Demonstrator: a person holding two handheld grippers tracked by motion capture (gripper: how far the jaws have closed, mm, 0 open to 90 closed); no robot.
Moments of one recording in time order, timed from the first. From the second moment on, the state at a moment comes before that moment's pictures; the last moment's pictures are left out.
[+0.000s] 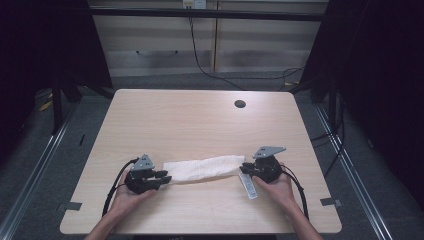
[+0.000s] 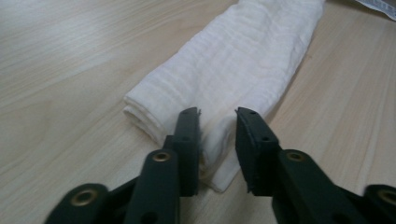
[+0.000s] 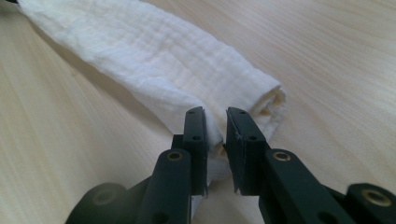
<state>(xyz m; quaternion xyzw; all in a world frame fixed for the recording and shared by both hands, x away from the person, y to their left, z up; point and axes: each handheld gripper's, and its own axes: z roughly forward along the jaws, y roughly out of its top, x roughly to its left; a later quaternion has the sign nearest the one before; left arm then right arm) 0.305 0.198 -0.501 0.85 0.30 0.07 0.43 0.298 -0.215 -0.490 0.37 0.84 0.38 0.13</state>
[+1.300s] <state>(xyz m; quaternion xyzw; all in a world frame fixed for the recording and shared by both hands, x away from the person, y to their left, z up) 0.273 0.284 -0.482 0.79 0.40 0.07 0.46 0.235 -0.292 -0.464 0.45 0.75 0.45 0.16</state>
